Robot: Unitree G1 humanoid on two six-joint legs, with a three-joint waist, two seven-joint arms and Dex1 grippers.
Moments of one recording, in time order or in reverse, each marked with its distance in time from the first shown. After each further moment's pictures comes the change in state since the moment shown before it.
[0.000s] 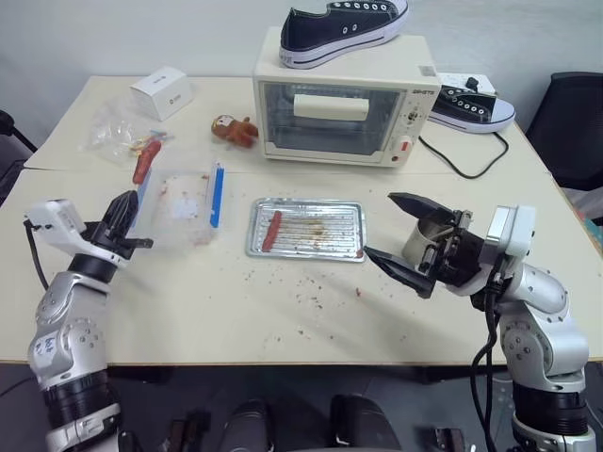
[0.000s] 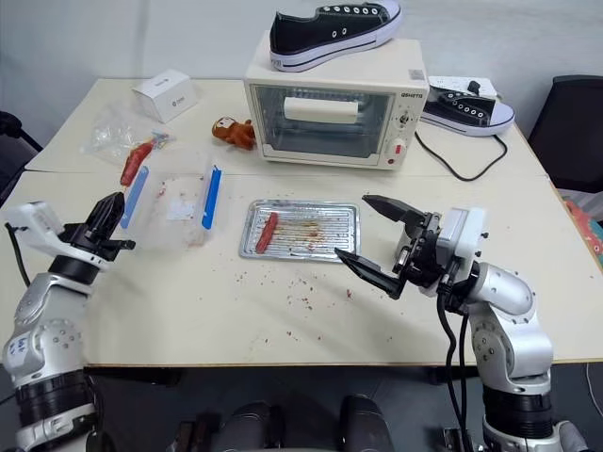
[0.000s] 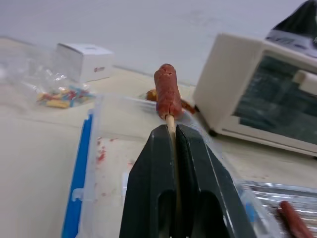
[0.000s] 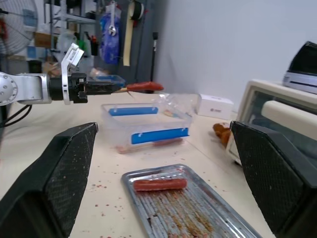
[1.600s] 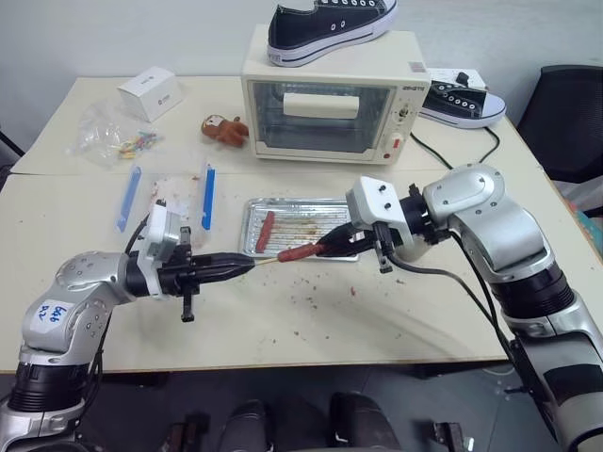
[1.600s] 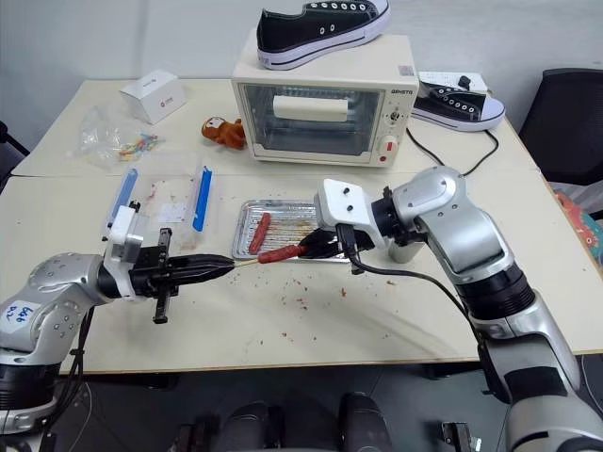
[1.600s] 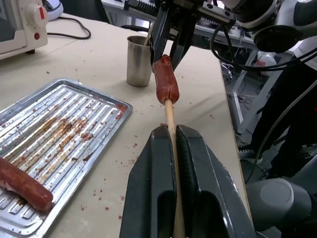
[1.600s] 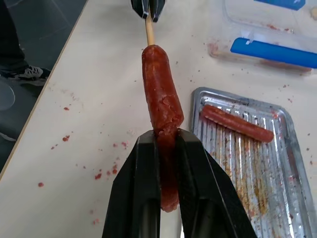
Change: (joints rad) left arm -0.003 0.307 -0.391 -0.232 -0.070 0.168 -0.770; right arm -0.685 -0.193 0.515 0.313 -0.341 0.301 0.390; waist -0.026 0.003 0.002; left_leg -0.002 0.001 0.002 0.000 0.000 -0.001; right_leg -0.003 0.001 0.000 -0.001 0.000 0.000
